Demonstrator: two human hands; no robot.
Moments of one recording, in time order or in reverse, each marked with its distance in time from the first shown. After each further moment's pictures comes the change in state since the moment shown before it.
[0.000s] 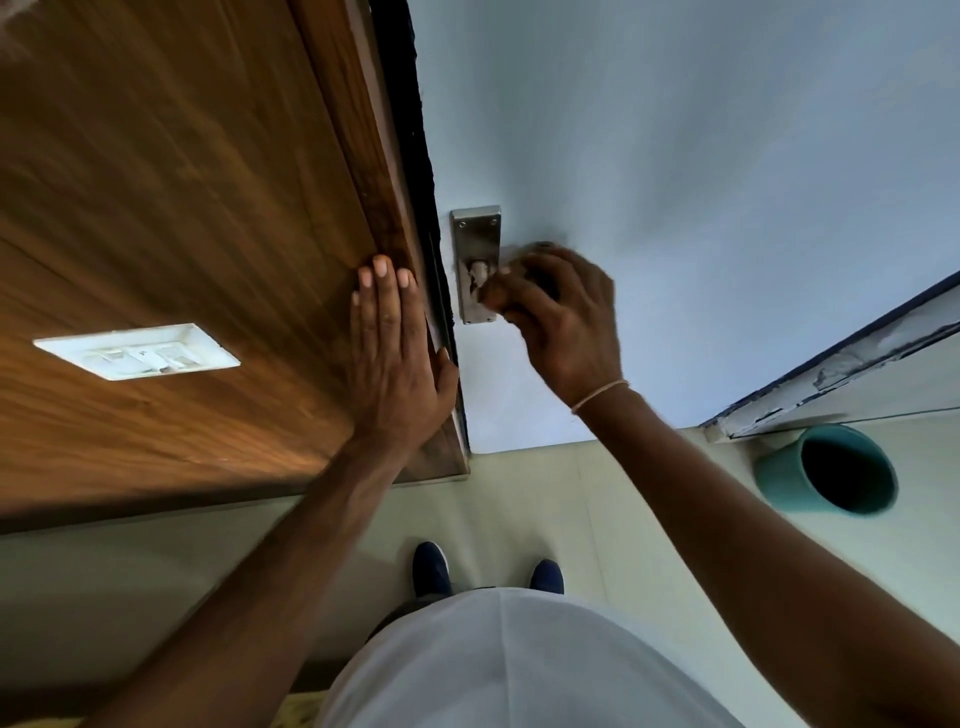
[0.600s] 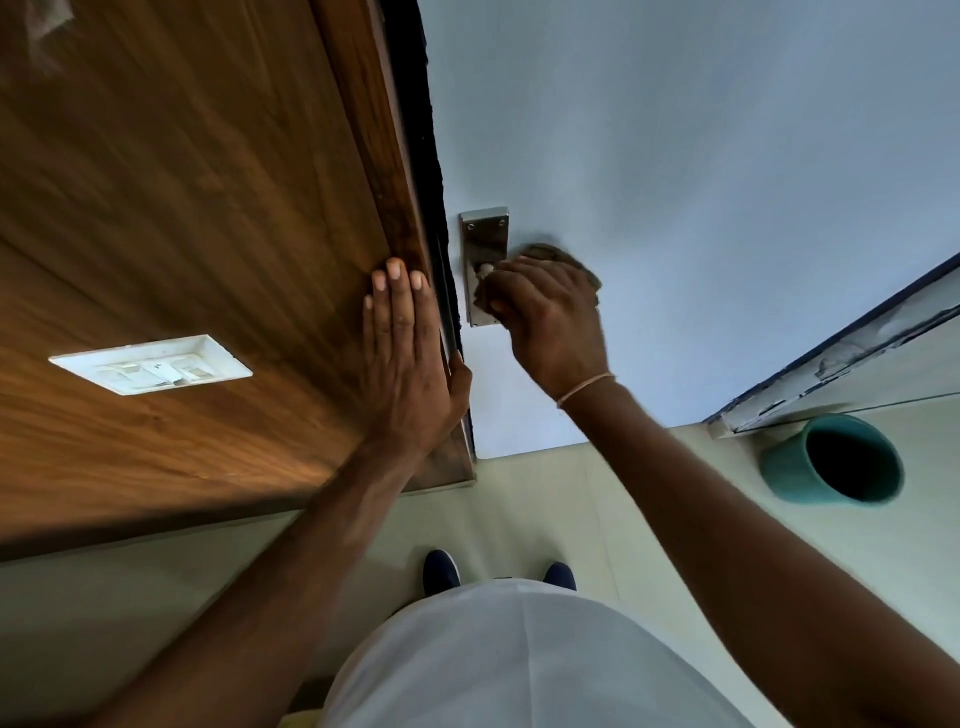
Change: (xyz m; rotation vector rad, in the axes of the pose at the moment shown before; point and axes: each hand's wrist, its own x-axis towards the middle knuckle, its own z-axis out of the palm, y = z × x) left_hand 0.001 -0.003 -0.001 -0.008 0.011 0.033; right_hand 0.013 -0.028 0.003 0.076 -0.015 -0.006
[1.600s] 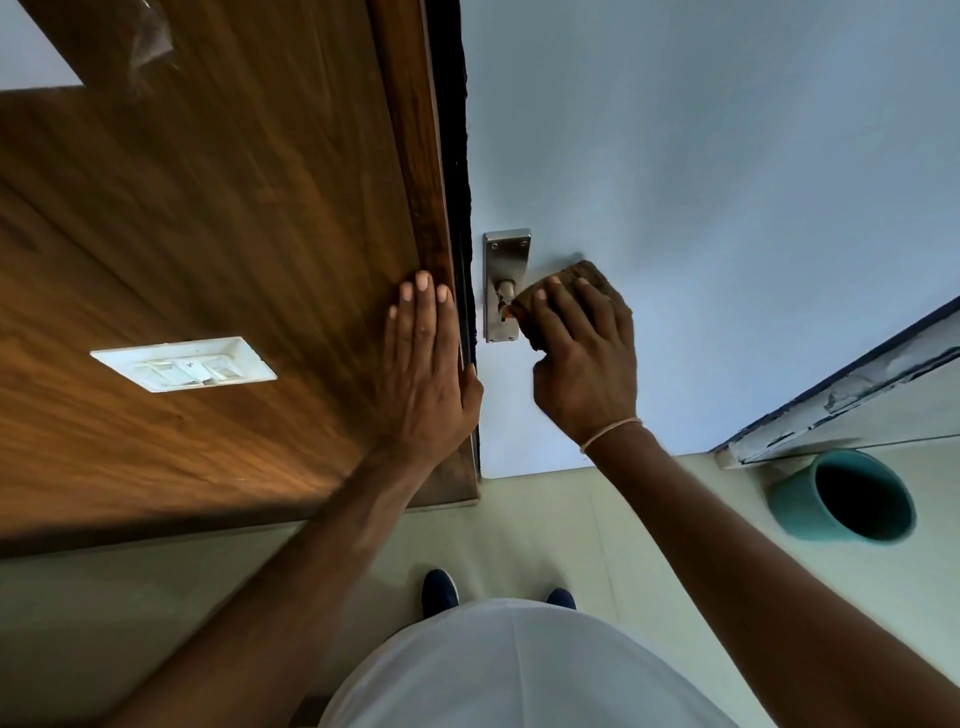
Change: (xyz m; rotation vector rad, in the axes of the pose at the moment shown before) left_hand -0.003 -0.007 -0.006 -0.005 0.003 0.024; right_hand -0.029 -0.010 -0.017 -0.256 -0.059 0.079
